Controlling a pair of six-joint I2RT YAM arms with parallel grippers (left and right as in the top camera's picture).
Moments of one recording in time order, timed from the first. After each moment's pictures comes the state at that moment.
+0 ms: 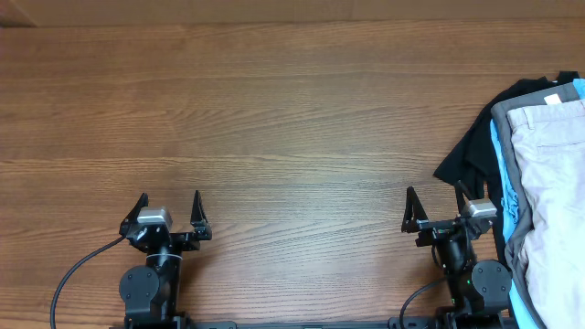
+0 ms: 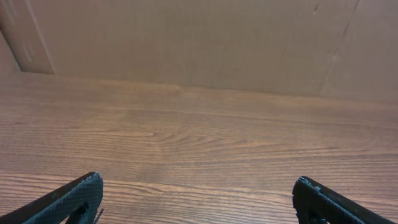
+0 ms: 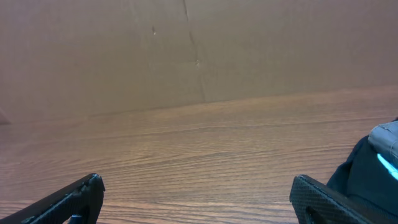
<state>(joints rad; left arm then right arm) 0.07 0.02 0.01 -0.07 0.05 -0.10 0.06 0.01 0.02 -0.03 -0.10 0.18</state>
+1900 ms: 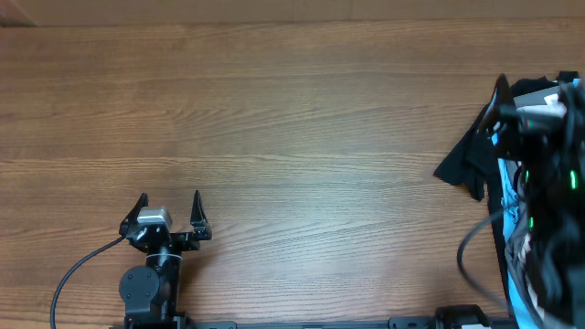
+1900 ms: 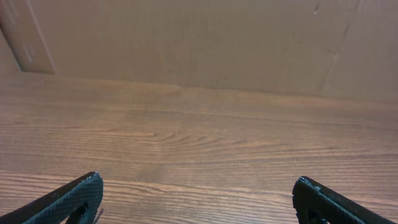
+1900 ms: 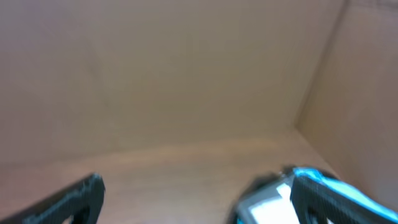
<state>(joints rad) 0.07 0.02 0.01 -0.07 0.05 -0.10 0.06 0.93 1.33 -0.62 0.27 0.04</state>
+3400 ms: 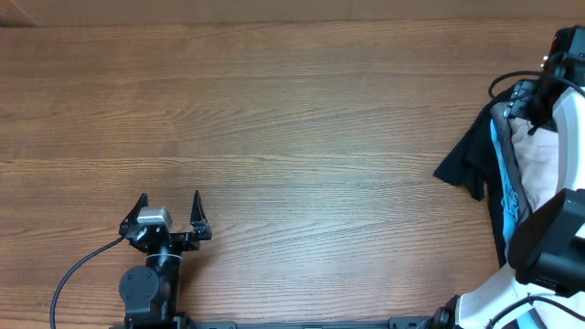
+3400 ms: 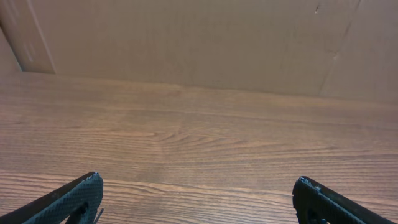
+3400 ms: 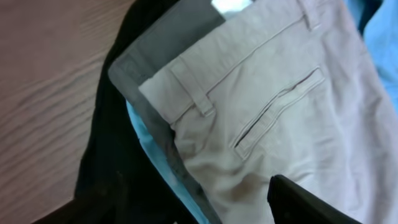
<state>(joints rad) 0.07 0.02 0.01 -0.07 0.05 -0.10 -0.35 1.89 1.69 -1.01 0.28 0.08</state>
